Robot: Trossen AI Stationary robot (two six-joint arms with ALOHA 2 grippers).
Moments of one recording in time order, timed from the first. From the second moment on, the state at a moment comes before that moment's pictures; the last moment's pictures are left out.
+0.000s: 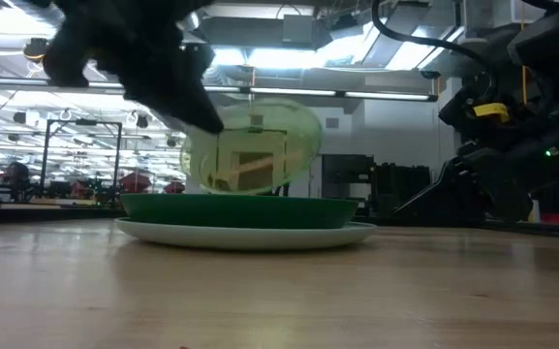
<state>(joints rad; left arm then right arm) -0.36 1.51 0.85 -0.13 -0.40 0.09 0.48 1.74 0.38 0.70 0.80 0.41</state>
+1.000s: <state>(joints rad) -0.35 1.26 0.82 -0.36 -0.30 -0.03 0.48 1.73 0.41 0.71 0.74 0.36</state>
